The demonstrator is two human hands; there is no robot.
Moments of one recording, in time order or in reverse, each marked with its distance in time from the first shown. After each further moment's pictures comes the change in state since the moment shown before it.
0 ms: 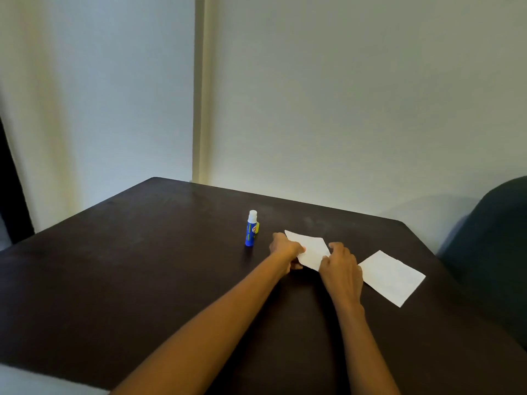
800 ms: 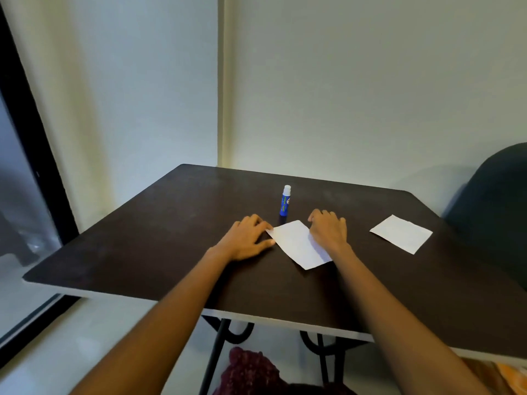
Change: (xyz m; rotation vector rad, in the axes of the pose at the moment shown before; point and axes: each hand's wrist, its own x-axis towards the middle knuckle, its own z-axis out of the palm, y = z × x) left_hand -0.037 -0.059 -0.195 1.247 -0.128 0.800; right_hand -0.035 -0.087 0.001 -0.190 -0.150 -0.200
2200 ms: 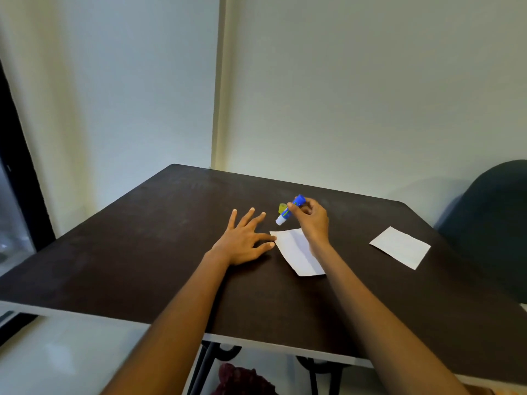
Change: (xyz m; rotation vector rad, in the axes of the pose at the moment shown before) left_hand 0.022 -0.019 0.013 0.104 0.023 0.037; right_hand 0.023 -0.040 0.005 1.176 0.185 0.157
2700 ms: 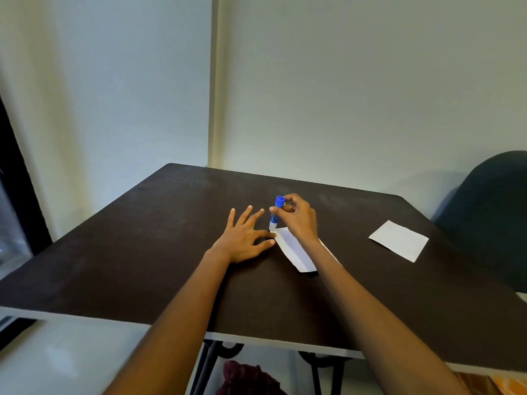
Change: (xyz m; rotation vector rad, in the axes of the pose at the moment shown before) left_hand 0.004 -0.002 0.002 -0.019 -0.021 -0.016; right_hand 0.000 0.004 0.021 -0.402 -0.073 -0.101
